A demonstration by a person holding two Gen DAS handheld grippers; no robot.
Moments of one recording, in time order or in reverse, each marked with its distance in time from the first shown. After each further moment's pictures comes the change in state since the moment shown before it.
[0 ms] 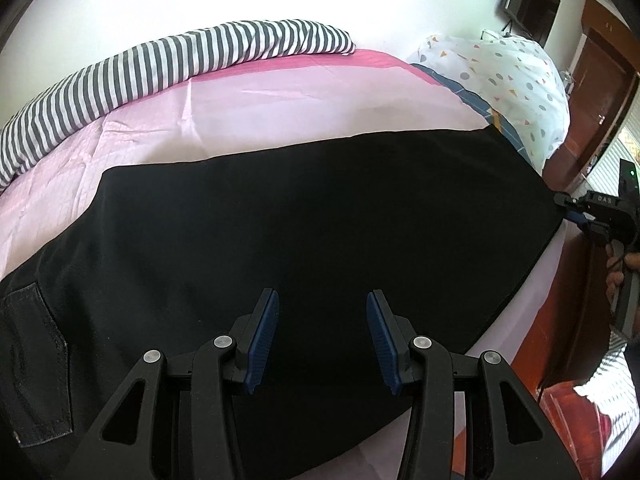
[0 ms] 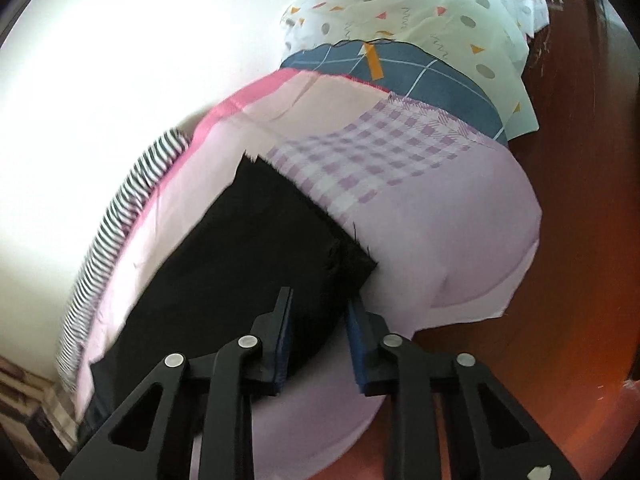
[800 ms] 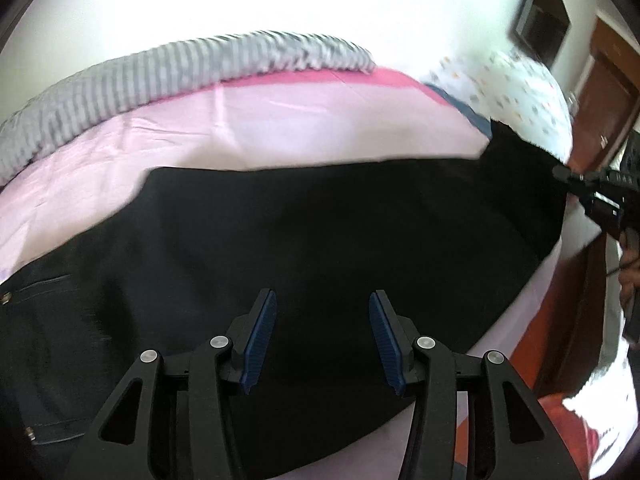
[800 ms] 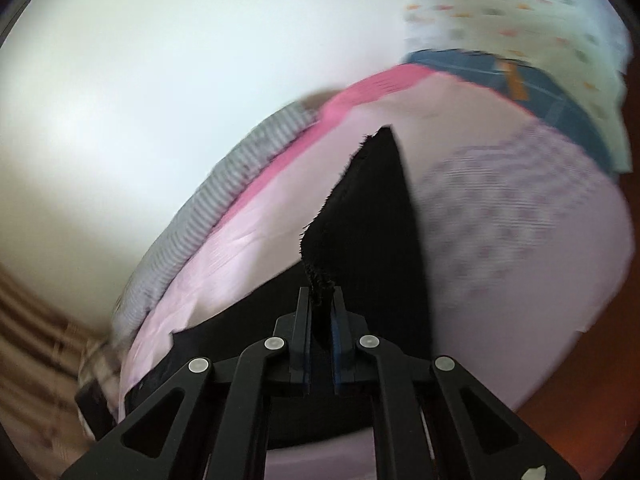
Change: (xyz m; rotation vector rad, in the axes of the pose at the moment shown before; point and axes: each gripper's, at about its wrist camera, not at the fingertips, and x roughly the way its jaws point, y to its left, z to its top) left arm -0.034 0.047 -0.003 -0.093 -0.051 -0.005; right arm -0.013 0.148 -0.021 -0.209 0.077 0.262
